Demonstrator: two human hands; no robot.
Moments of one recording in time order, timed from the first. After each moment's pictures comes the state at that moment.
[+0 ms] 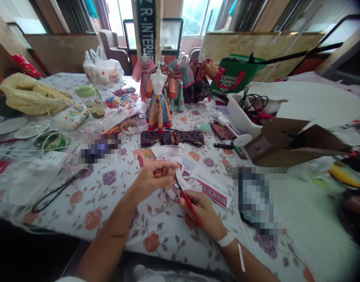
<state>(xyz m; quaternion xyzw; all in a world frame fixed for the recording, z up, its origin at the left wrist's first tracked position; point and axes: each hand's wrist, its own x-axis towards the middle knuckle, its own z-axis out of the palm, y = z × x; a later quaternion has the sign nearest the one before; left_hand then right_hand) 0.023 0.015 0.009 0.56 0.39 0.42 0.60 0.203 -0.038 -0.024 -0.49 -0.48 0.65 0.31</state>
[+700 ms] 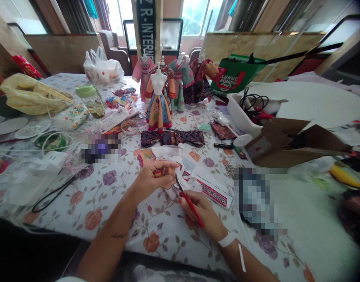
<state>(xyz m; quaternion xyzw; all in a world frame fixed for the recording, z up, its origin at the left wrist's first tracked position) 0.027 0.015 0.013 0.55 0.38 0.45 0.60 0.202 -0.038 -0.025 -0.48 -0.48 0.66 0.32</state>
